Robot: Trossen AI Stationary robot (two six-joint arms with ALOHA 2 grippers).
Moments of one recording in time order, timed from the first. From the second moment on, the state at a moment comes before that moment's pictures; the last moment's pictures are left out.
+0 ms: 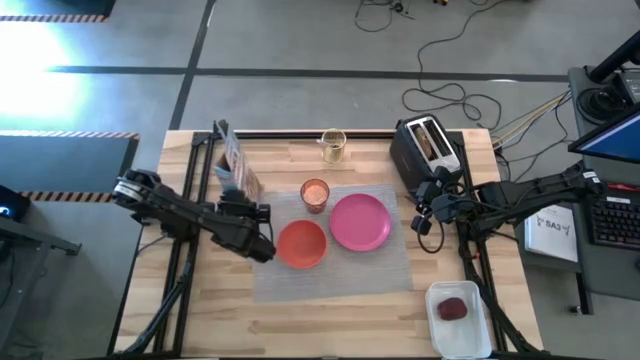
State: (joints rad) left arm -0.36 1.60 1.08 -1.57 -0.76 -2.12; right arm 0.19 0.77 0.65 -0.72 0.60 0.30
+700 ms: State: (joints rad) left arm -0.36 1.58 1.08 -1.56 -0.80 -2.05; right arm 0.19 0.77 0.65 -0.72 0.60 0.30
